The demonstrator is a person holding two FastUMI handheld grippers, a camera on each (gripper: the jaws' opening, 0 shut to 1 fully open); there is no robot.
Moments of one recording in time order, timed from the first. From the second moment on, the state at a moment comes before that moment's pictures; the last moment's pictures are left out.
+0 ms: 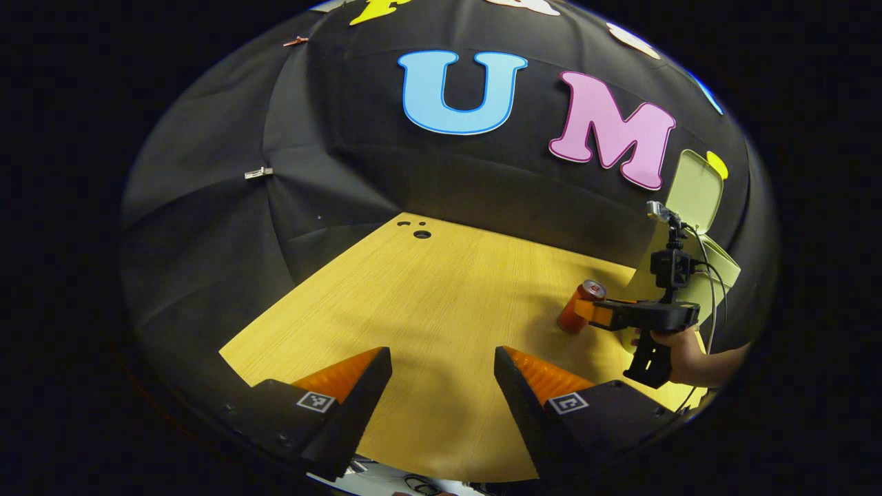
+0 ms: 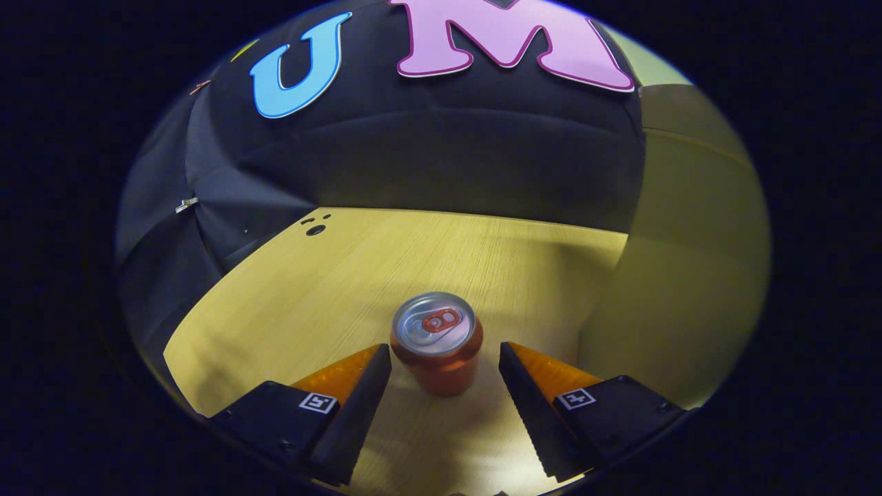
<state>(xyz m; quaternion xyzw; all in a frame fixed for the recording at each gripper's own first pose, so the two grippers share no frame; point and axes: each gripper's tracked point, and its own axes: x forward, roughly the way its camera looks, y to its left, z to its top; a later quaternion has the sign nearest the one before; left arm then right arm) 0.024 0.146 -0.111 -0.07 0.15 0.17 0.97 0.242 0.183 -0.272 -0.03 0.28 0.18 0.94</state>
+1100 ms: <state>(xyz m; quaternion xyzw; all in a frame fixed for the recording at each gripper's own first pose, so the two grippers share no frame) 0.047 0.095 -0.097 -0.08 0.13 0.09 0.98 0.210 0.200 -0.175 -0.09 0.20 0.26 0.94</state>
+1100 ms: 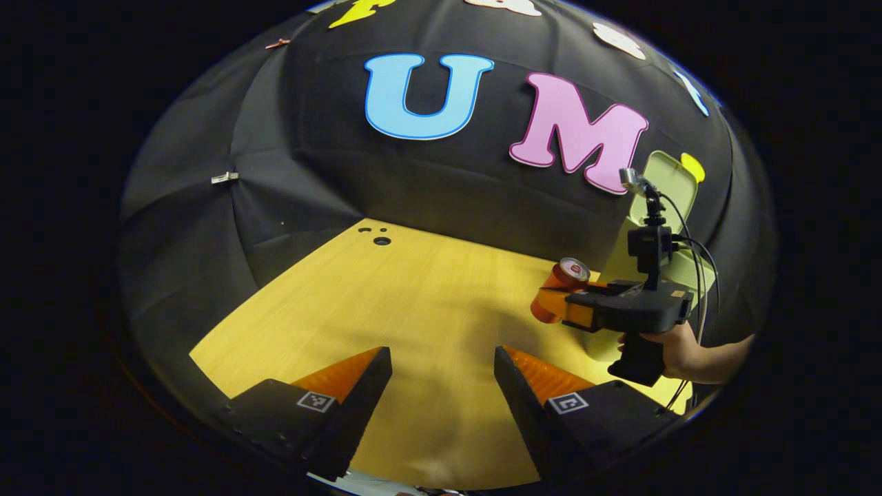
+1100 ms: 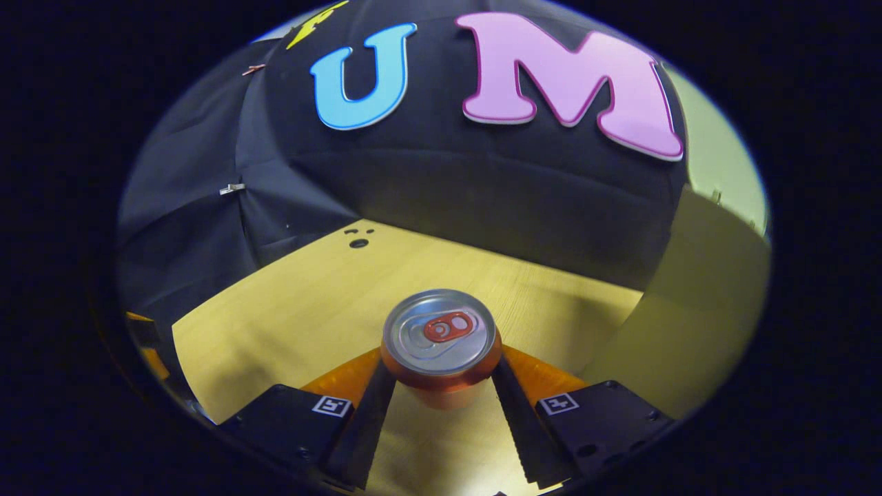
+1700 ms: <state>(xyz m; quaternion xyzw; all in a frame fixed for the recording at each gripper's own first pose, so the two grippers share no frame) 0.012 0.099 -0.117 -0.07 0.11 0.03 0.99 0.156 0.163 -0.009 -0.07 0.09 0.22 0.97</state>
